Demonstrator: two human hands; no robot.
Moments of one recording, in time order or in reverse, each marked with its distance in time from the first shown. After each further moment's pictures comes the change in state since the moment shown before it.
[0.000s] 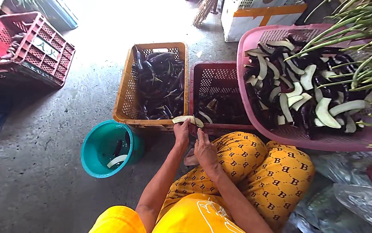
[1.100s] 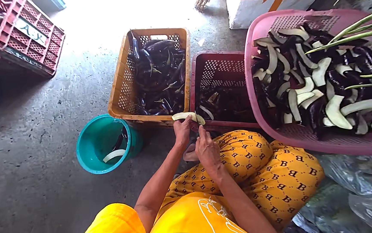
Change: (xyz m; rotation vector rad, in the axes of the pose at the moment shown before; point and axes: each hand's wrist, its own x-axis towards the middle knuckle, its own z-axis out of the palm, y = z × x) left_hand 0.001 -0.004 -0.003 0.021 -0.020 0.004; right_hand 0.004 -0.004 -0.006 -0.021 0.007 -0.018
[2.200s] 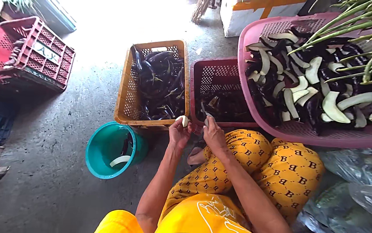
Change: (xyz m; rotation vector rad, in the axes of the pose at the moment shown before) left_hand -0.018 0.047 -0.018 -0.582 -0.114 -0.395; right_hand 0.042 0.013 -0.028 0.163 -0.115 0.127
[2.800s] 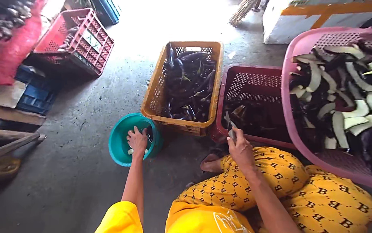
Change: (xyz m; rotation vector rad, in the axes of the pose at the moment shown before) left_hand 0.009 0.174 -0.194 1.790 0.900 0.571; right_hand -0.003 0.010 0.001 0.026 0.059 -0.118
